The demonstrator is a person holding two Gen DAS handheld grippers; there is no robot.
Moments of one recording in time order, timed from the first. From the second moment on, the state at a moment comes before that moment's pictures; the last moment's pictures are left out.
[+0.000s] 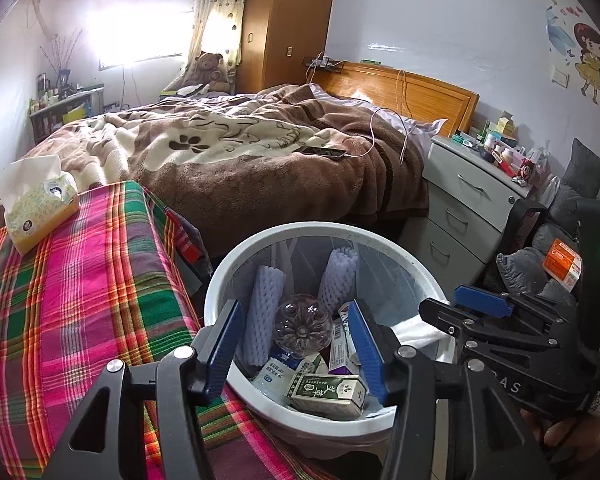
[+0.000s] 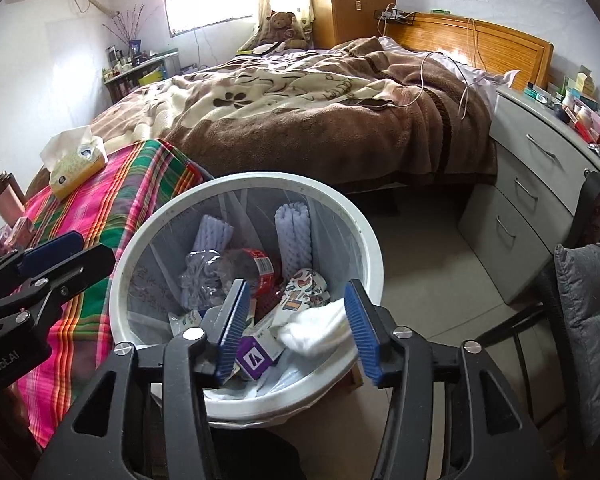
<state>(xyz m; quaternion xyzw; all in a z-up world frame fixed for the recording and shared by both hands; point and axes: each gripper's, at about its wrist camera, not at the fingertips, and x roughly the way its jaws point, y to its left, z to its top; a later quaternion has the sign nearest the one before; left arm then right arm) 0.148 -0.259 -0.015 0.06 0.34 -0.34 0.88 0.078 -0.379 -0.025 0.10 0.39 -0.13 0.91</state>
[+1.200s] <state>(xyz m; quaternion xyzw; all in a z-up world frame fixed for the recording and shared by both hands) 0.158 -0.076 0.013 -0.02 0.31 -0.19 0.93 0.111 -0.269 0.000 0.09 0.33 -0.02 0.94</state>
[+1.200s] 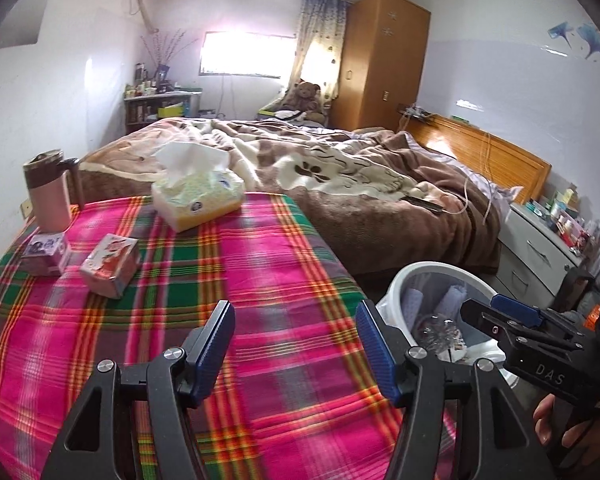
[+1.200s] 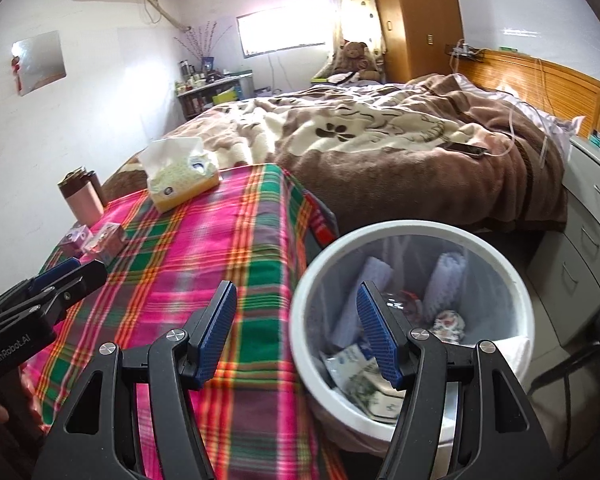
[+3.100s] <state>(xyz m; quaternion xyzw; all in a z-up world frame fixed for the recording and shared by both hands) 0.333 0.201 -0.024 -0.05 0.36 -0.02 0.93 0.320 -0.031 -0.051 0.10 0.45 0.12 0.88</state>
